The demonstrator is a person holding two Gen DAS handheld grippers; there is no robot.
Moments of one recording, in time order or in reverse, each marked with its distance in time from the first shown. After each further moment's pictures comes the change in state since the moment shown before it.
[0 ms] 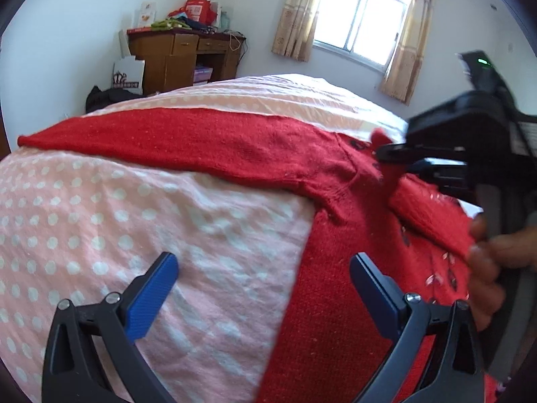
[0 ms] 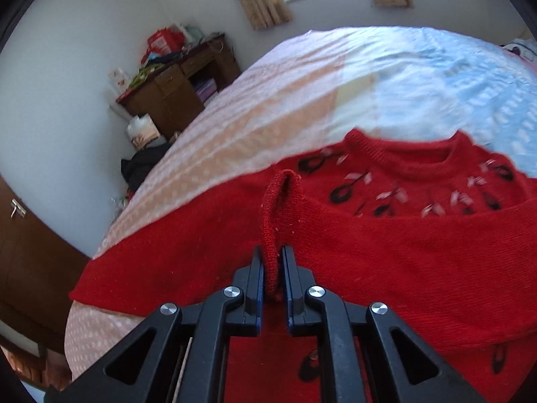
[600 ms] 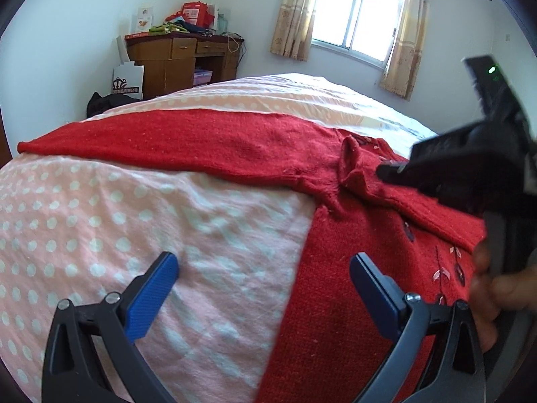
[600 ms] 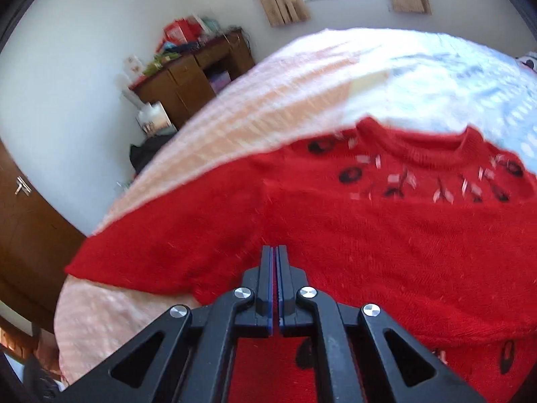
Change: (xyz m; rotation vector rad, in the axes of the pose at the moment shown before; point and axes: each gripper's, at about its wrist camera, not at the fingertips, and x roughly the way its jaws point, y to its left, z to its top) left arm 0.000 0.003 -0.003 0.020 -0.010 0.012; right arm 0.010 -0.007 -0.023 -0.062 0.017 0.025
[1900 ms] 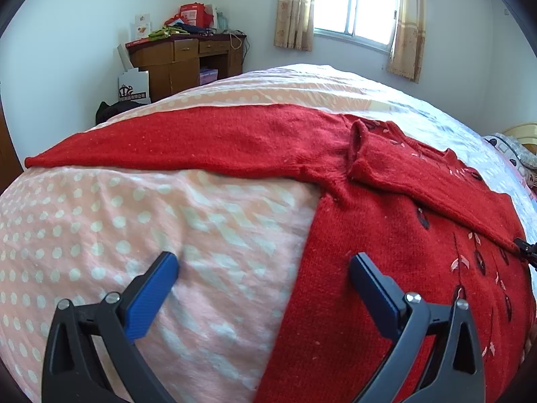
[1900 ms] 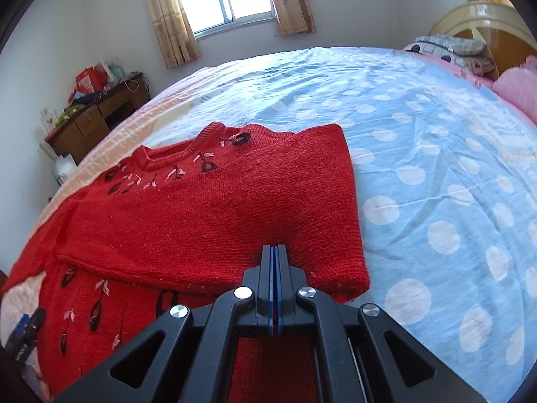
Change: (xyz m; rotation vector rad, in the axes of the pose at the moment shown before) left arm 0.007 -0.015 -0.002 0.062 0.030 0.087; right arm -0.127 -0.209 -0.075 0.190 -0.190 -0.354
